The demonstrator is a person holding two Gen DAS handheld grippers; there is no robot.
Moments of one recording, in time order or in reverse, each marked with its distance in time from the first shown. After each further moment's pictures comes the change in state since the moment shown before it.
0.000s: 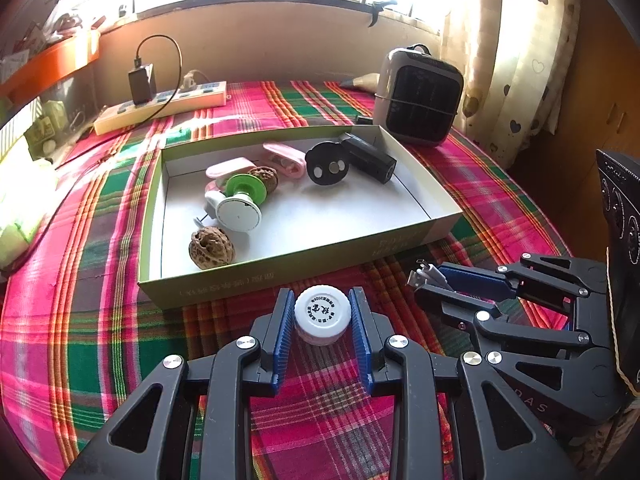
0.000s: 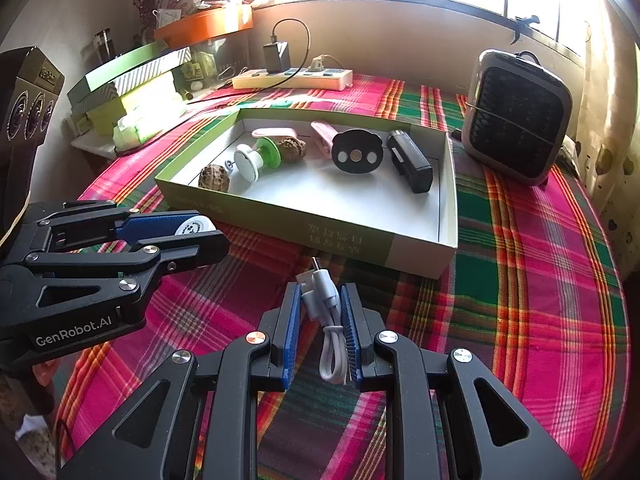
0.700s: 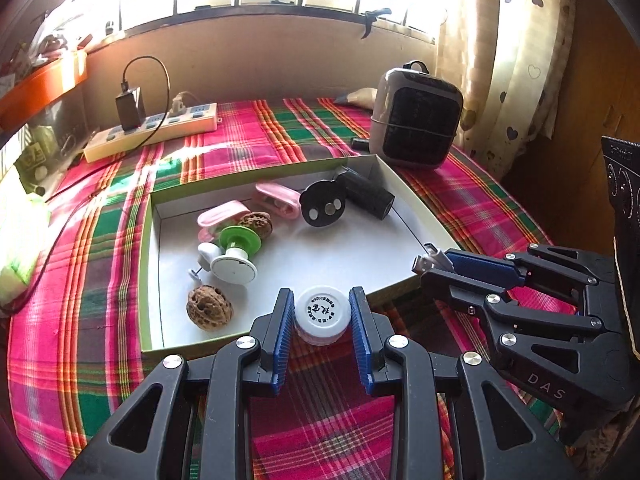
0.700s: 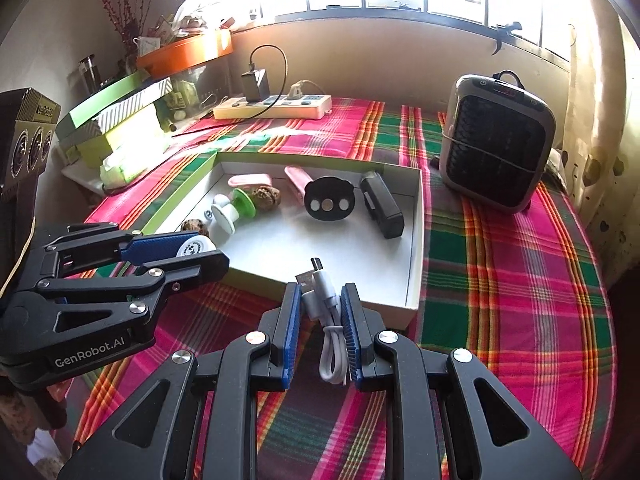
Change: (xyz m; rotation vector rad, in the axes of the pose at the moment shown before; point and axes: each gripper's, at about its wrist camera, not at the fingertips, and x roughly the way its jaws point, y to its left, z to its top) left arm 0.006 0.000 0.034 0.026 -0.025 -0.009; right arm -0.007 -0.019 0.035 0.053 -0.048 -0.025
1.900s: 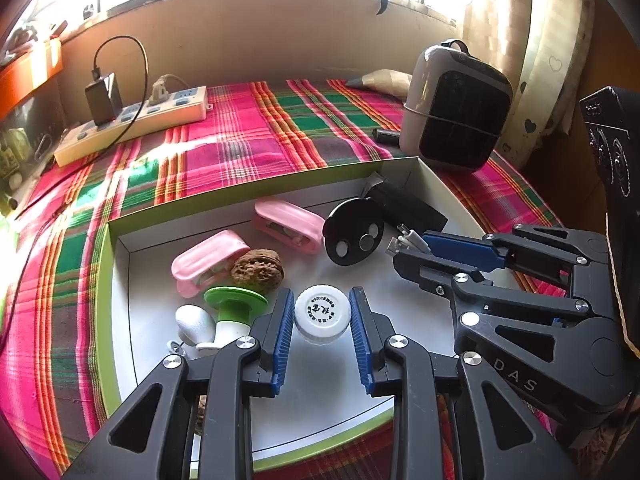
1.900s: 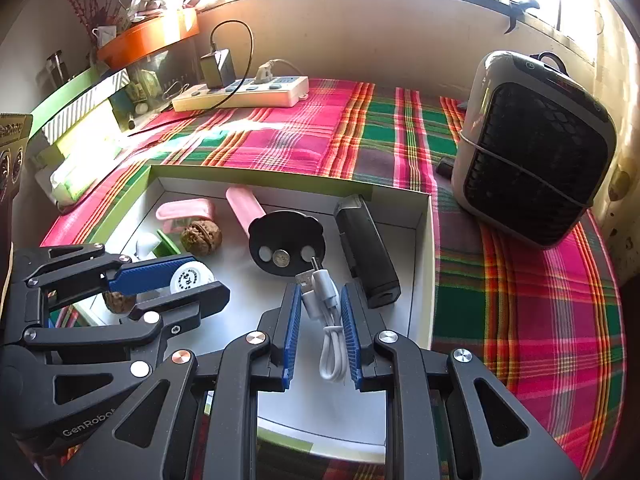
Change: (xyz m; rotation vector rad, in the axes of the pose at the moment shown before) left arm 0.066 0.018 0.034 0.004 0.070 -0.004; right arm 0.074 -0.022 0.044 0.014 0.085 -0.037
